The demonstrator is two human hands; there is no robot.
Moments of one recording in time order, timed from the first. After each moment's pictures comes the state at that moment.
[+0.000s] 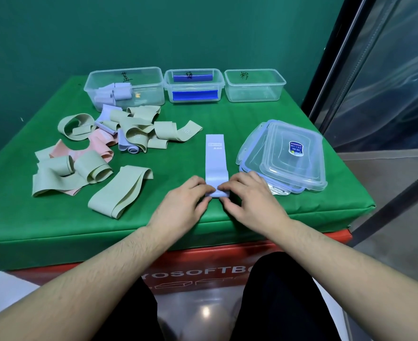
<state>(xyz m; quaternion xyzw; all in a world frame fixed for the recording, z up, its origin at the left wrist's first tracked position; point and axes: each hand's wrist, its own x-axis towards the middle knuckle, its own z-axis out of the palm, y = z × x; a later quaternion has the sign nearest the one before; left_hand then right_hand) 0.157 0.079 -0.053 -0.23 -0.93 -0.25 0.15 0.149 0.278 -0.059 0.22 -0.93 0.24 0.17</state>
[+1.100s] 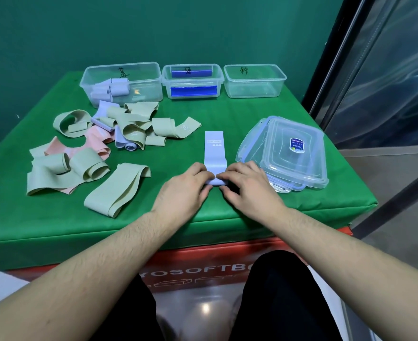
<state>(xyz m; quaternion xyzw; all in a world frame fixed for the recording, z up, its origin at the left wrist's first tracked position) 0.137 0.087 -0.045 -0.21 -0.95 -0.17 0.15 0.126 0.278 -0.058 0.22 -0.94 0.21 0.16</state>
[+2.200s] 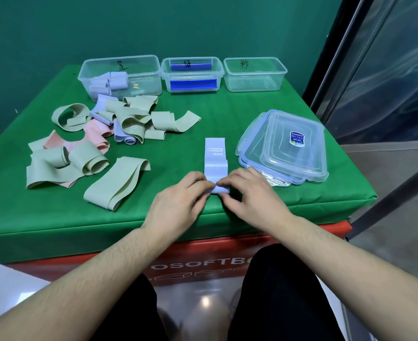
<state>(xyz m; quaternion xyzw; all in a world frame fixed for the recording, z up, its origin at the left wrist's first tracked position) 0.173 0.077 -0.057 -0.23 -0.93 -0.21 0.21 0.157 0.278 -0.059 0.24 -0.92 0.26 0.17</state>
